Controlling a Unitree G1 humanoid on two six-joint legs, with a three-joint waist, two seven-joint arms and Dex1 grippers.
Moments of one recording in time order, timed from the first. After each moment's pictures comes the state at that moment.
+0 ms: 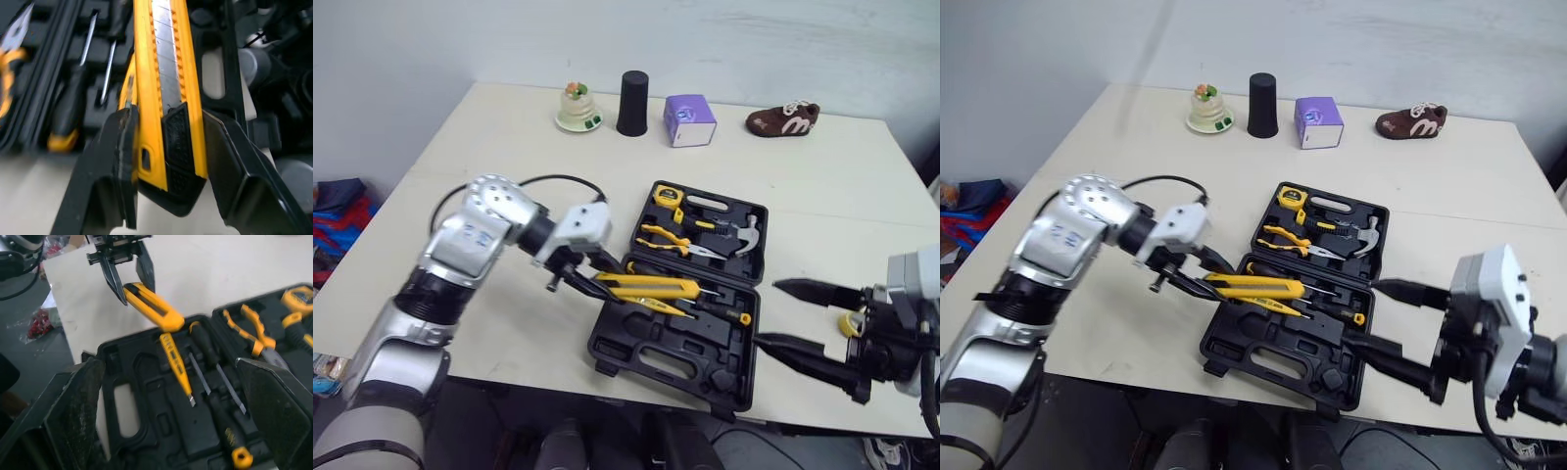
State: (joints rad) left arm -0.90 0.64 -0.40 0.00 -0.19 0.55 -1.50; right arm 0.41 -1.00 -0.87 -0.88 1.36 0.88 0.68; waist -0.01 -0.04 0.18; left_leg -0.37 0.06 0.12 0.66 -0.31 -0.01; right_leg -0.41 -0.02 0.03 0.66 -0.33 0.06
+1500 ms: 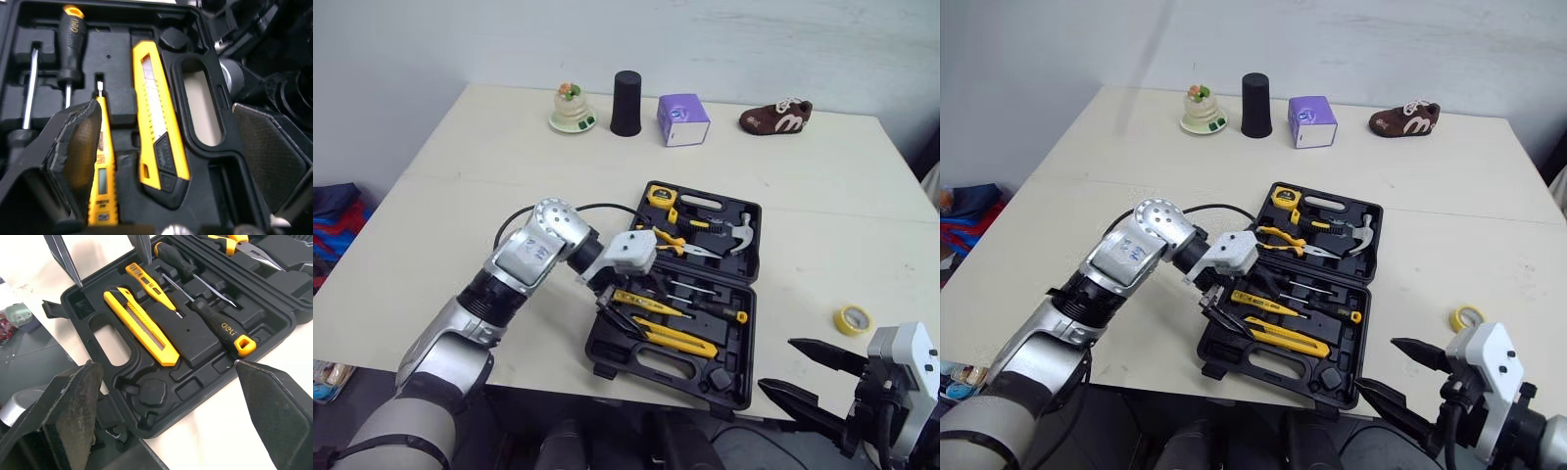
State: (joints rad) left arm -0.89 0.48 -0.47 0.19 -0.20 0.37 -1.50; right arm 0.81 -0.82 -0.77 -0.95 1.08 0.65 0.64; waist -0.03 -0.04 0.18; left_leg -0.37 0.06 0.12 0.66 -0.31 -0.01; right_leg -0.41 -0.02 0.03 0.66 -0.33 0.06
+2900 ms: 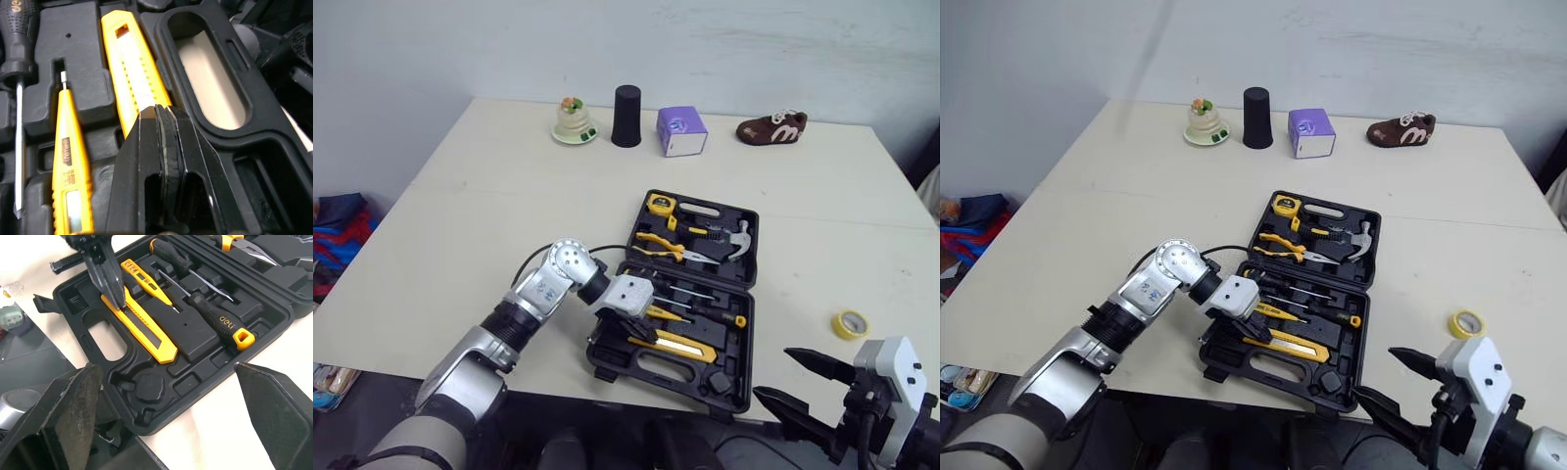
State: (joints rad) left arm -0.78 0.40 -0.54 0.35 -0.05 -0.03 -1.47; right arm 0.81 -0.73 -0.68 -0.95 0.93 0.62 0.68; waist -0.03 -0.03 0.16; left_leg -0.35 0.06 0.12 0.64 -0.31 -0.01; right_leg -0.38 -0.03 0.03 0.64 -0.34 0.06
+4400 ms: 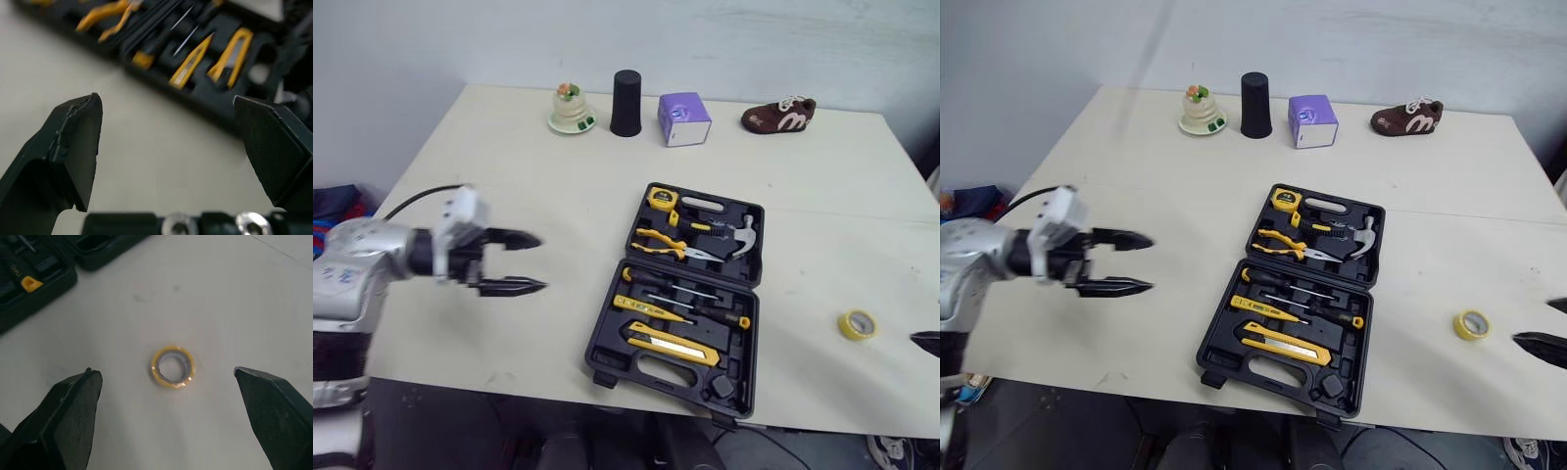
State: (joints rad) left arm -0.55 0.88 0.06 -0.11 -0.53 0.59 -1.33; right arm 0.47 -1.24 -0.85 -0.06 0.61 0.53 1.26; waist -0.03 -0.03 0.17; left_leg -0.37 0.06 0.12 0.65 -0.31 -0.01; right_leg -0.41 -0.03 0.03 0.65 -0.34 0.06
